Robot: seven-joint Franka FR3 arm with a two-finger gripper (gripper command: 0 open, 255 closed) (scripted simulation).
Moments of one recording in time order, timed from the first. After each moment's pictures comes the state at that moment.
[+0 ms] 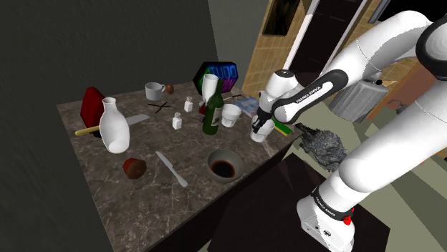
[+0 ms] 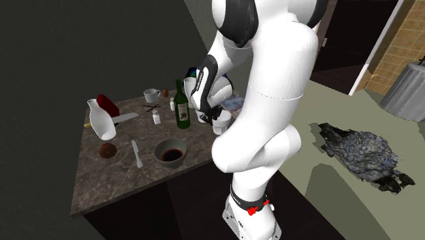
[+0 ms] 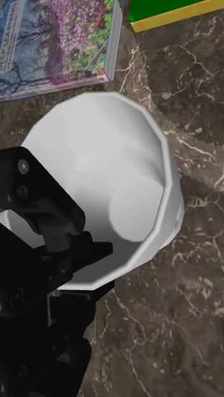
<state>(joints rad) -0.15 -0.09 0.00 -2.72 -0.38 2.74 0.04</state>
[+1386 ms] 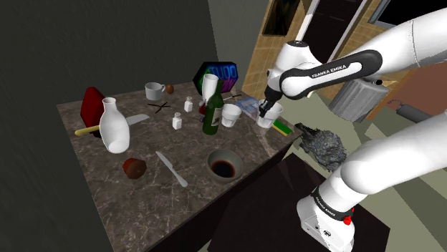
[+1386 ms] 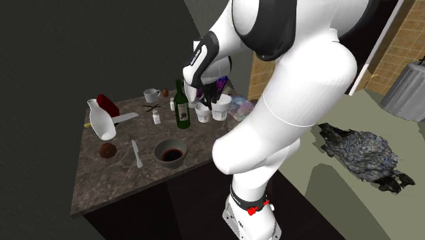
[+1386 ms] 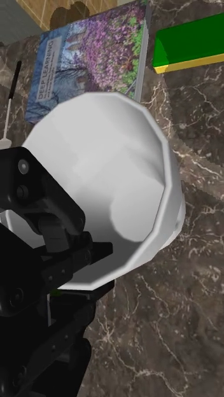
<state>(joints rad) -0.09 -0.36 0.00 -2.66 -0.23 2.41 -0.08</state>
